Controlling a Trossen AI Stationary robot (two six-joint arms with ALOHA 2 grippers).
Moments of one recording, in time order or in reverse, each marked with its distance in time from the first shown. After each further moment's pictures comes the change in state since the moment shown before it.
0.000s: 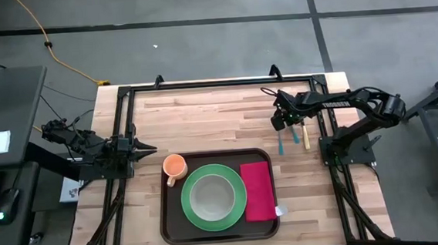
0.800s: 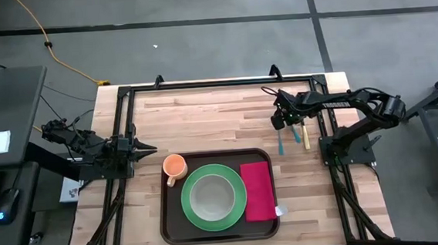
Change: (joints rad) left arm 0.000 0.000 0.000 0.000 0.000 0.003; right arm -0.001 -0.021 -0.001 0.000 -0.018 0.046
